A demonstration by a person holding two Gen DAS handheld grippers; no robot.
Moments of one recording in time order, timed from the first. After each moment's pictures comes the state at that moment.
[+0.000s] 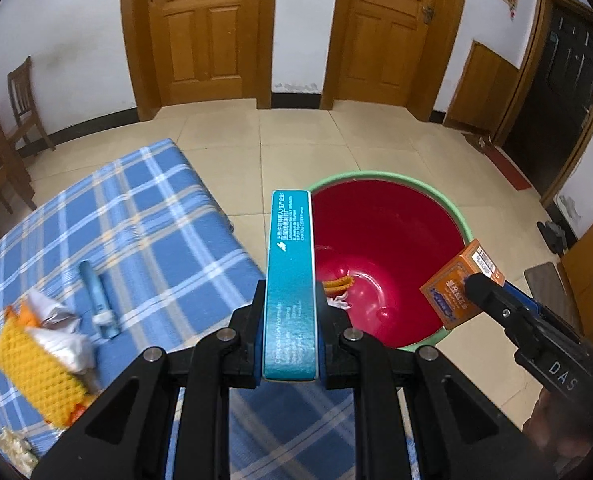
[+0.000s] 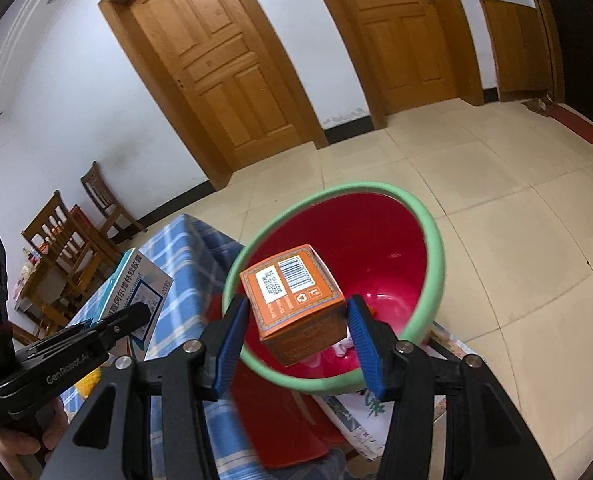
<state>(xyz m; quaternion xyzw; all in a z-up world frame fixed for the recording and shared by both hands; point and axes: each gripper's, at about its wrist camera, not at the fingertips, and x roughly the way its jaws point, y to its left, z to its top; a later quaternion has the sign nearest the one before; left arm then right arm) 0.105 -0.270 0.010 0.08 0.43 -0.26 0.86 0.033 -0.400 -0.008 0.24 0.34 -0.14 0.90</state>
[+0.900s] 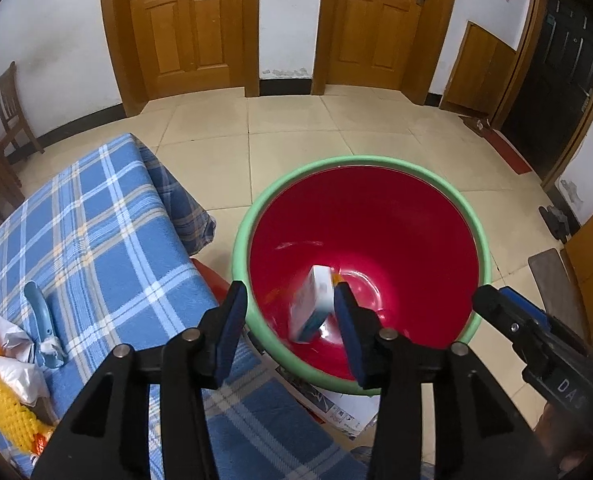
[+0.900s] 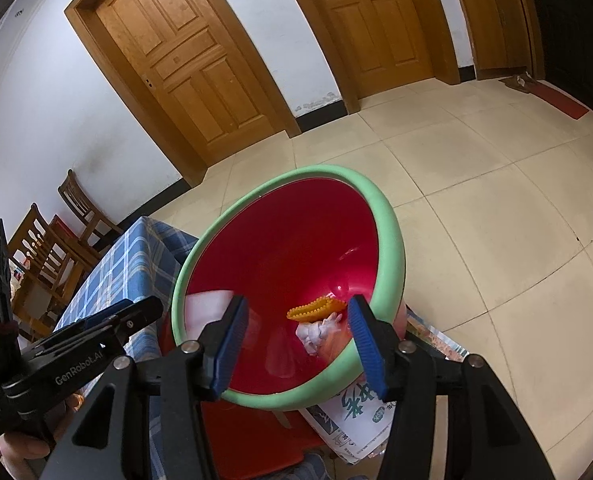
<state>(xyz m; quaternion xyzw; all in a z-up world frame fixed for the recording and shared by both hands) 0.119 -0.317 -0.018 0.10 0.44 -0.27 0.85 0.031 -0.434 -0.033 0.27 0.36 -0.17 0.88</state>
